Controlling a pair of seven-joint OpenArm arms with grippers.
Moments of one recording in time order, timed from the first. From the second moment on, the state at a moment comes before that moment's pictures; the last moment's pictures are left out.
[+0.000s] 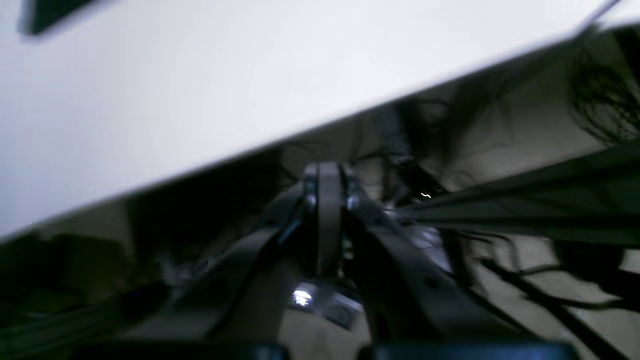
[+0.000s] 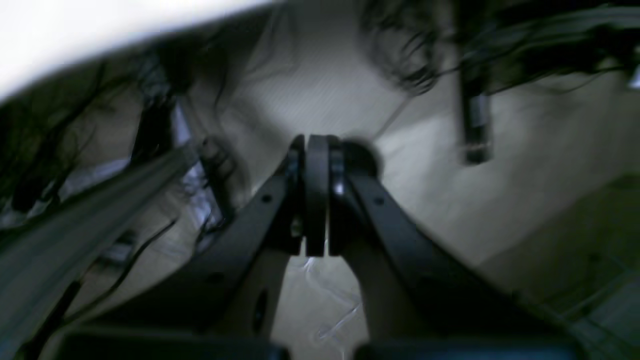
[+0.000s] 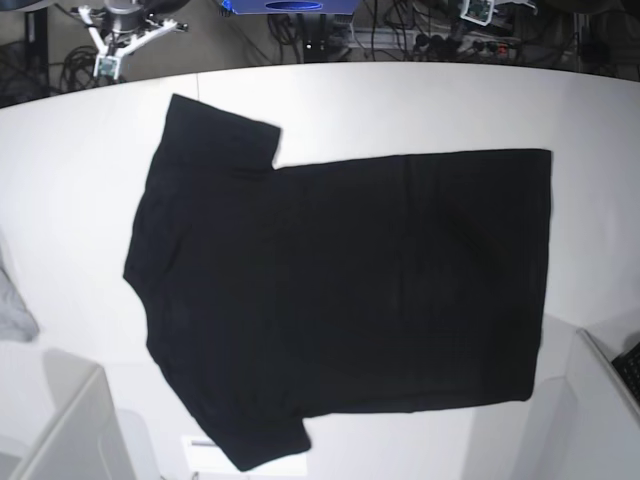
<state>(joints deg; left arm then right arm) 67.1 -14.9 -2.9 107.8 0.5 0.4 -5.3 -48.0 -4.6 19.7 109.3 -2.0 -0.1 -32.9</state>
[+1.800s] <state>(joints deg) 48.3 -15.1 -21.5 97.7 -39.9 0.5 -4.6 -33.9 8.0 8.2 98.5 45.7 0.9 -30.9</state>
